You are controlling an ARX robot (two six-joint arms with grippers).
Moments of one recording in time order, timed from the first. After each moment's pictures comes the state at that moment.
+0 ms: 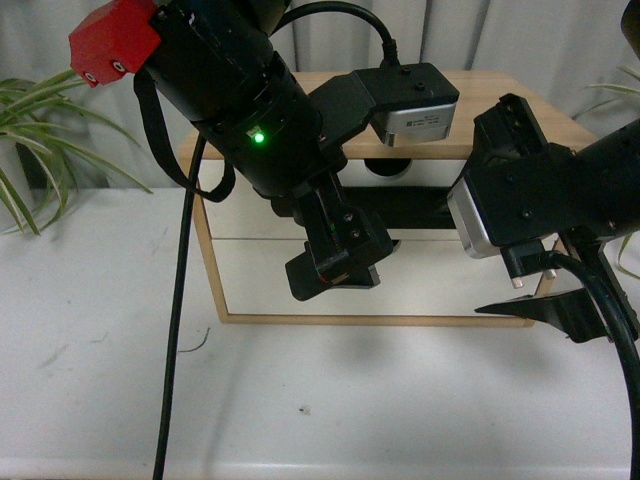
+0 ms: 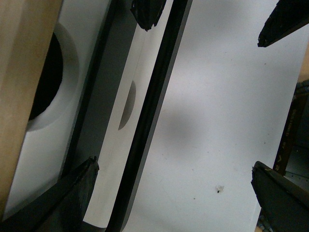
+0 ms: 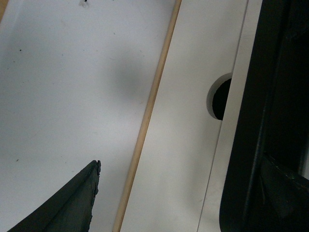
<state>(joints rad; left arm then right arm) -0.45 1.98 1.49 -0.53 0.26 0.87 0.17 1.90 1.21 -0.29 -0.54 -1.74</state>
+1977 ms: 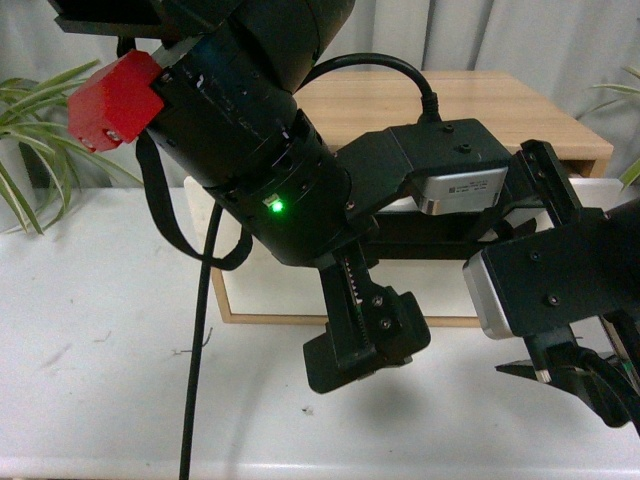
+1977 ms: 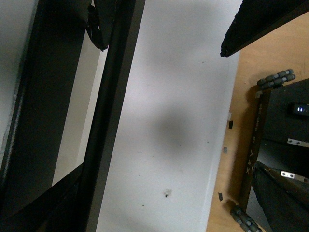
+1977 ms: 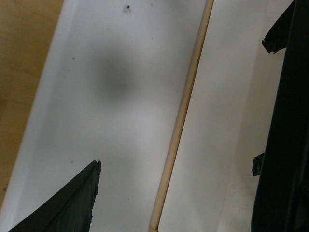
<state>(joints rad) -0.51 1.92 1.34 -0.49 0.31 0.86 0.20 1.78 0.98 -0.21 -0.48 -1.72</state>
